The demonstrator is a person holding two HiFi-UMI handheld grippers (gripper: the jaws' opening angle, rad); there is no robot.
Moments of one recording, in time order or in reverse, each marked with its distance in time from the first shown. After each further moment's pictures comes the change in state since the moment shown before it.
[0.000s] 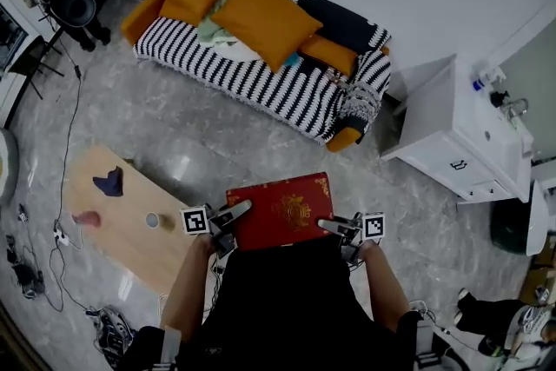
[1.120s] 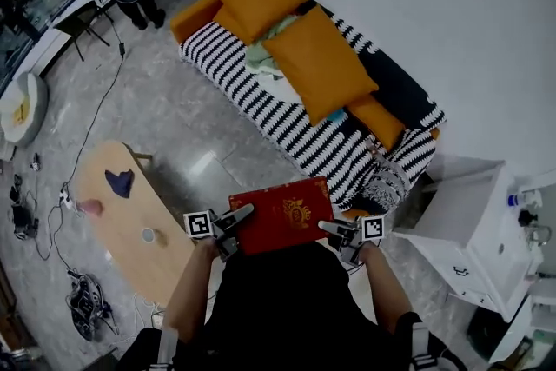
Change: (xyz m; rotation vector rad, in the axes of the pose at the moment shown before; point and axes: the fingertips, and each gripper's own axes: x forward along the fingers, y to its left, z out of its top) left arm 0.086 0.065 0.198 -0.021 -0.329 0.148; right arm 0.089 -0.080 0.270 0.031 0.309 0.079
